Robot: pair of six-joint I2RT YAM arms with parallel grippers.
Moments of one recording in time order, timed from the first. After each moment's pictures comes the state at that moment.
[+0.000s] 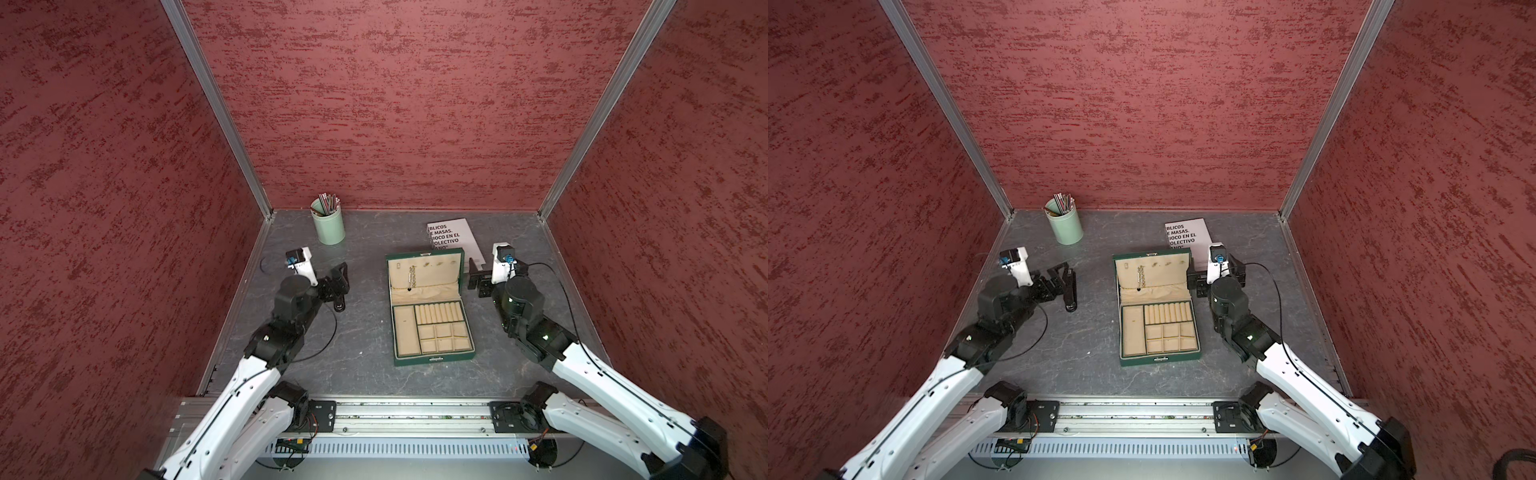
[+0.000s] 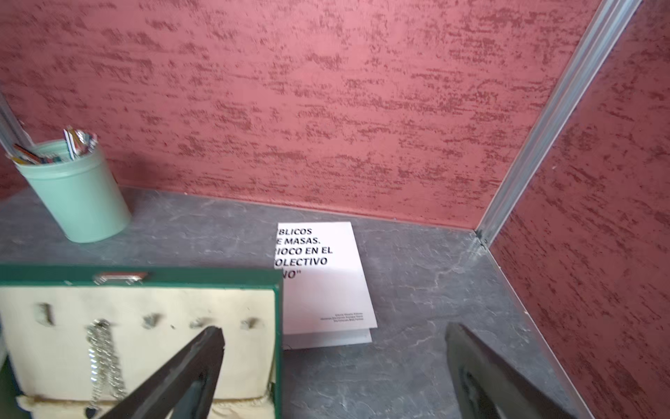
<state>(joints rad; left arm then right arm) -0.36 0.65 0.49 -0.11 -0.21 -0.40 0.61 0.85 0.57 0.10 0.58 0.00</state>
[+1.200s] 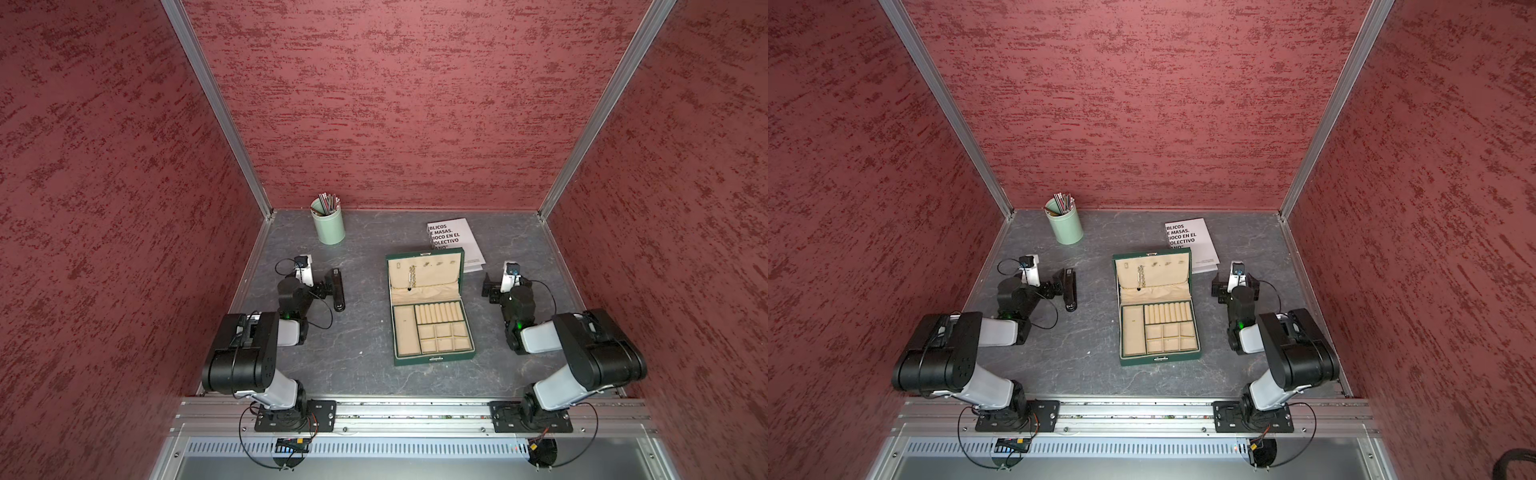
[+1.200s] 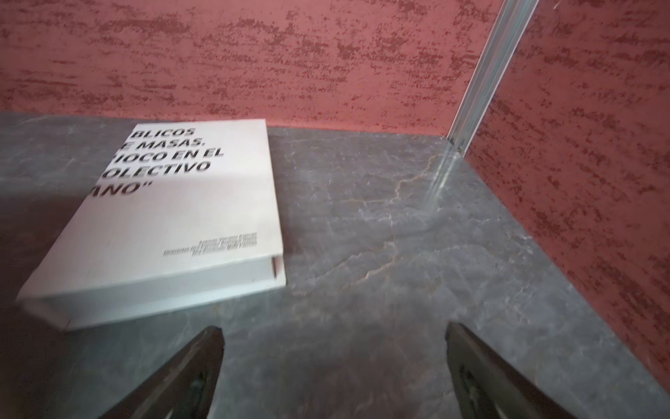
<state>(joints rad) 0.07 1.53 0.36 0.93 0.17 -0.06 0.09 1.57 0.34 1.02 0.22 0.02</state>
